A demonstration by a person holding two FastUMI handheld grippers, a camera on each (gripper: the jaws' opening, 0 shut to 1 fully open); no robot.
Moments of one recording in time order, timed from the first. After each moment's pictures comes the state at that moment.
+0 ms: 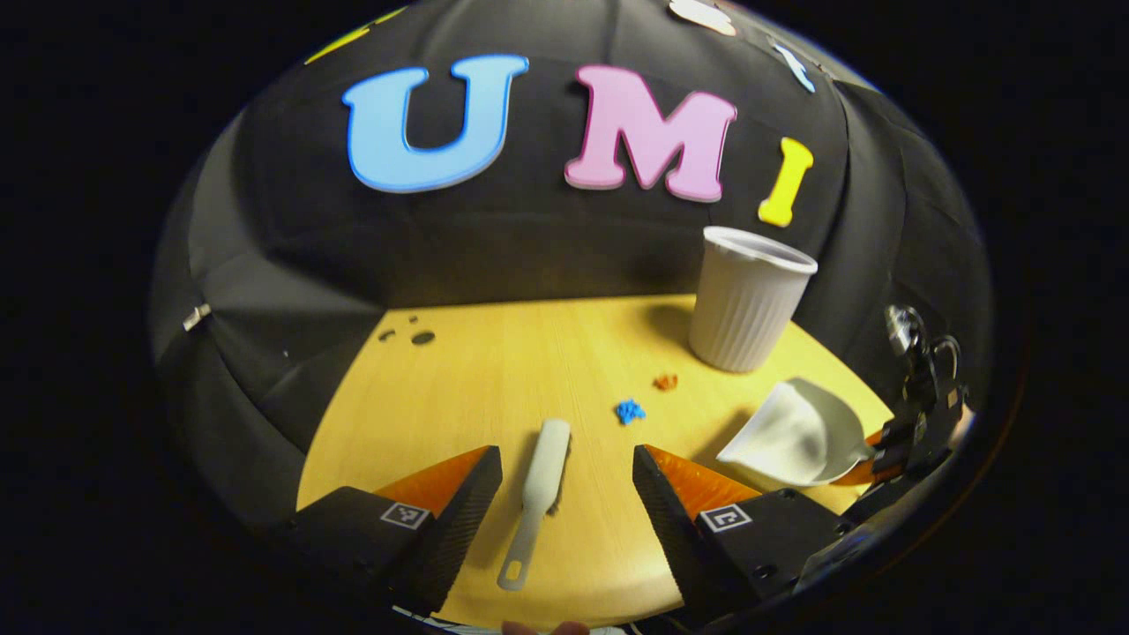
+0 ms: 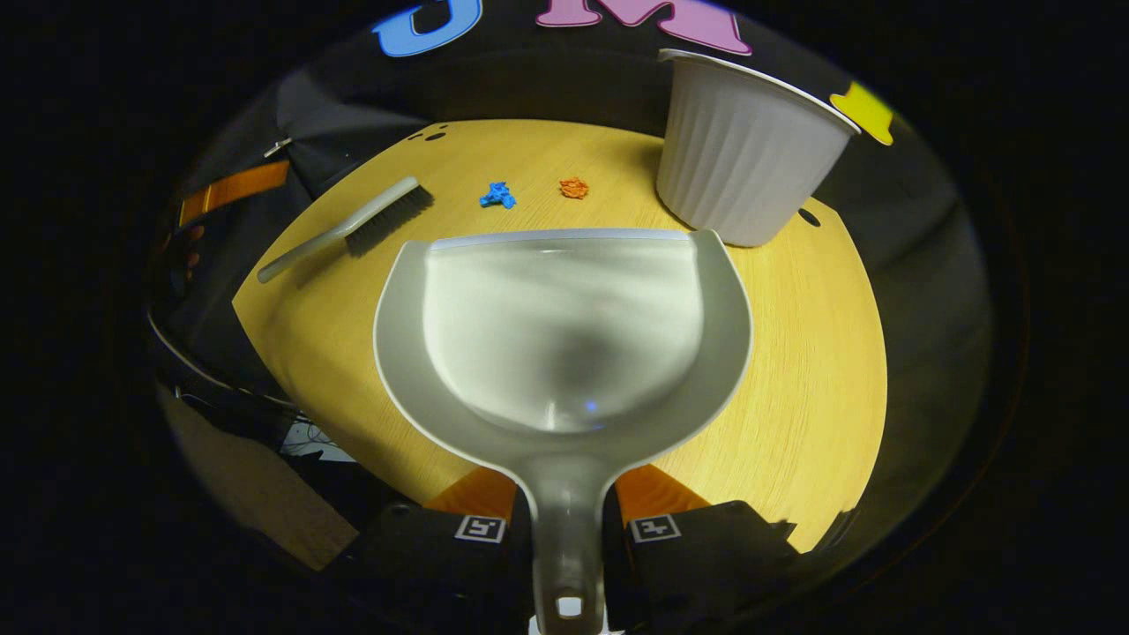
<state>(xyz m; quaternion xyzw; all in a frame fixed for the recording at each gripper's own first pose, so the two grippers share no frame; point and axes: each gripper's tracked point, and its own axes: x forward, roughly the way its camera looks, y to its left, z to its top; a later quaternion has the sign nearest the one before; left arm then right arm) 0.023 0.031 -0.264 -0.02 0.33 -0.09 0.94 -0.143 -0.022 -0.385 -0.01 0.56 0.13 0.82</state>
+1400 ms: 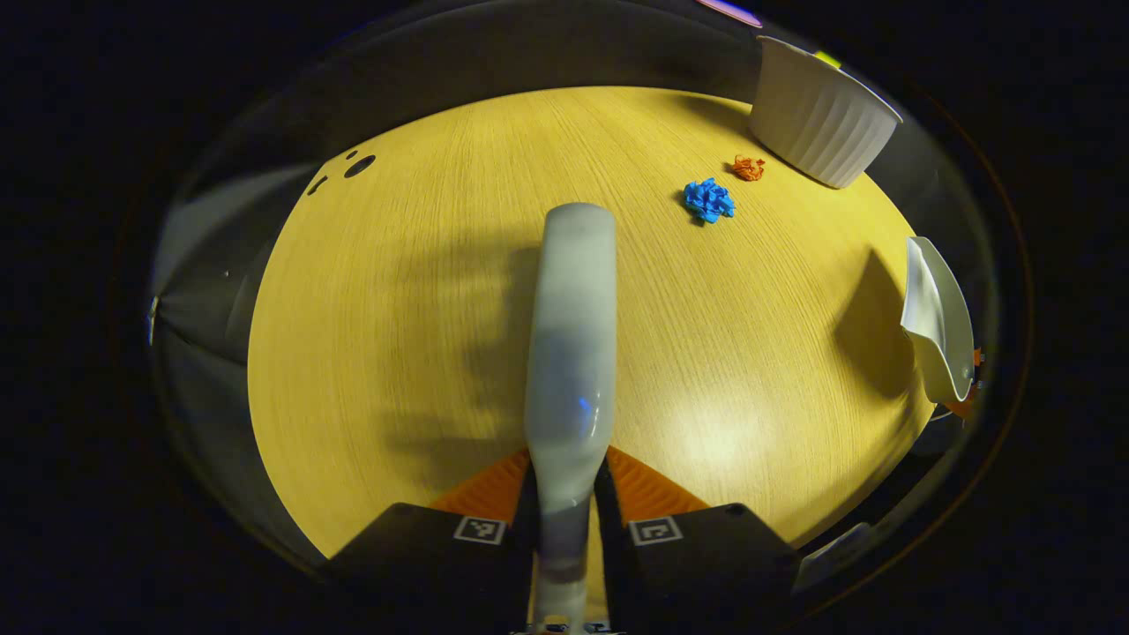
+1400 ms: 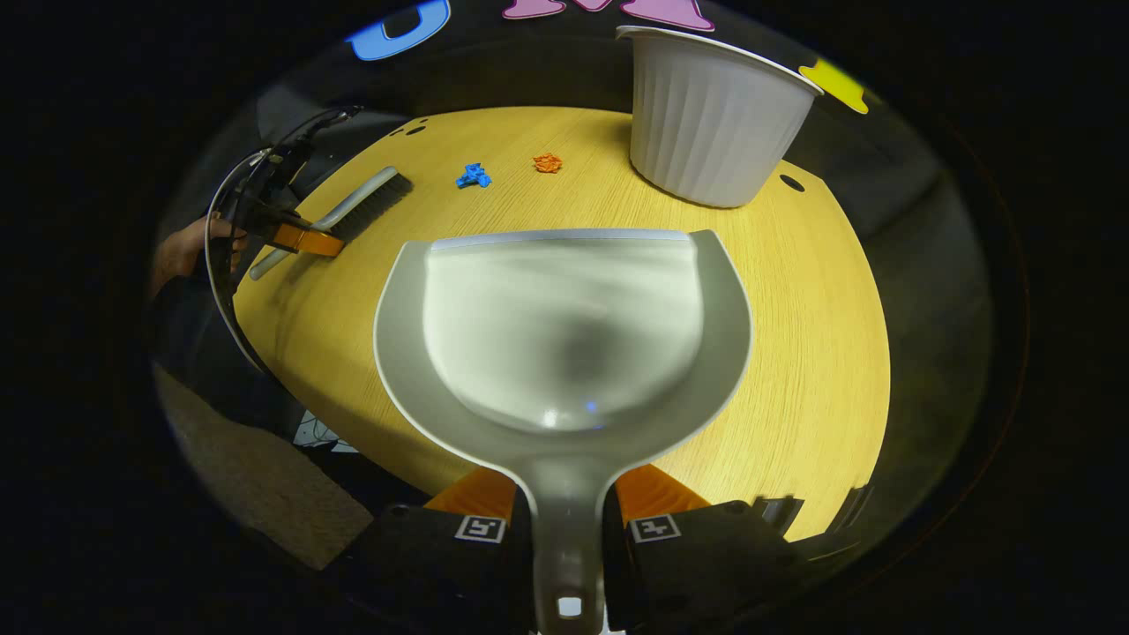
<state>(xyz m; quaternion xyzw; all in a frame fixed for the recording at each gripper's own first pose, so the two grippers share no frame) 0.040 0.052 -0.420 0.06 0.58 -0.08 0.81 -0.166 -0.041 -0.394 0.01 0.58 0.12 0.80</state>
